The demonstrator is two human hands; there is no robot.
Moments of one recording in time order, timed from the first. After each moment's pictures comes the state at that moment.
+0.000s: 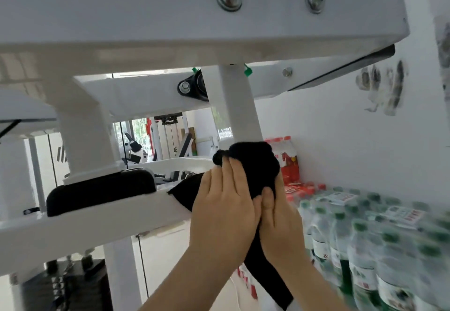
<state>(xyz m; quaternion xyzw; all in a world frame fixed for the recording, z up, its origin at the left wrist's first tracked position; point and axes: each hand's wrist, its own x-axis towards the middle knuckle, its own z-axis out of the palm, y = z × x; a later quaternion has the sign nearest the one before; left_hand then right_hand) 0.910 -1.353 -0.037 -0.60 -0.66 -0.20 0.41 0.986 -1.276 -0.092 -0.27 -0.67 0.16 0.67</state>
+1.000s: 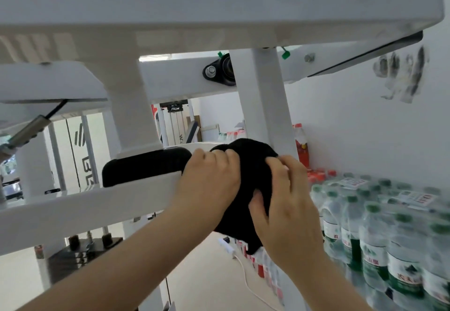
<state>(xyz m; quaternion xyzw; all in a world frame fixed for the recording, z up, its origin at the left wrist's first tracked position) 0.848 -1.392 0.000 -0.59 -0.56 -0.01 0.58 0.969 -1.344 -0.085 -0.28 -0.67 -0.12 0.67</state>
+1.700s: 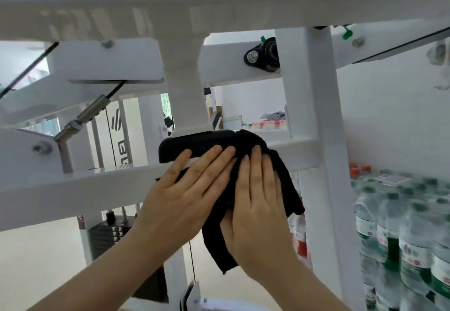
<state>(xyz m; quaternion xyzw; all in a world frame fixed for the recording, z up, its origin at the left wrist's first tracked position) 0.744 -1.465 -0.050 -0.58 -0.51 -0.01 0.63 0.877 -1.386 -0.105 -0.30 -0.75 -0.16 0.57</state>
